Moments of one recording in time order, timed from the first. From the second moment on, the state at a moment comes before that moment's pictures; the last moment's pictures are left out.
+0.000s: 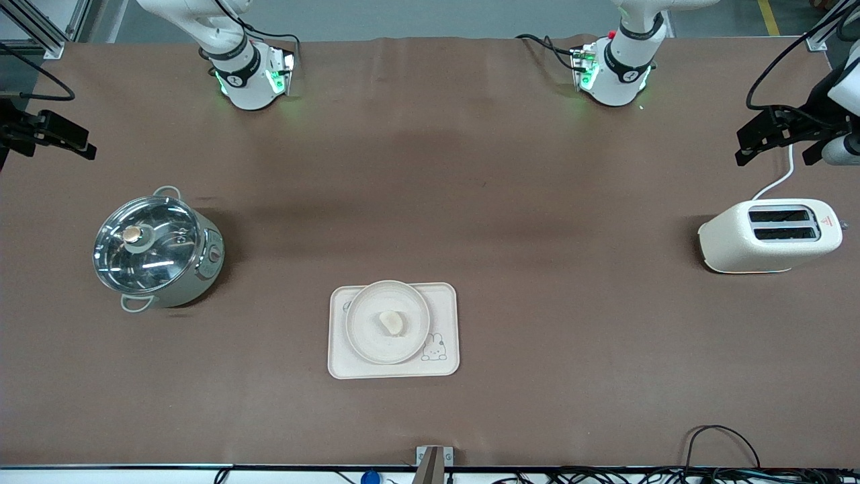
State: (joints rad) left arm 0.02 -0.01 -0.12 -1.47 0.02 1.49 -0.08; right arm -0.01 -0.01 -0.03 -1.48 0.00 1.36 0.03
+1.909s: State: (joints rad) left arm 0.02 0.00 -0.12 -1.47 0.02 1.49 -0.08; right arm 0.26 0.51 -0.02 -1.56 0.37 2.13 0.30
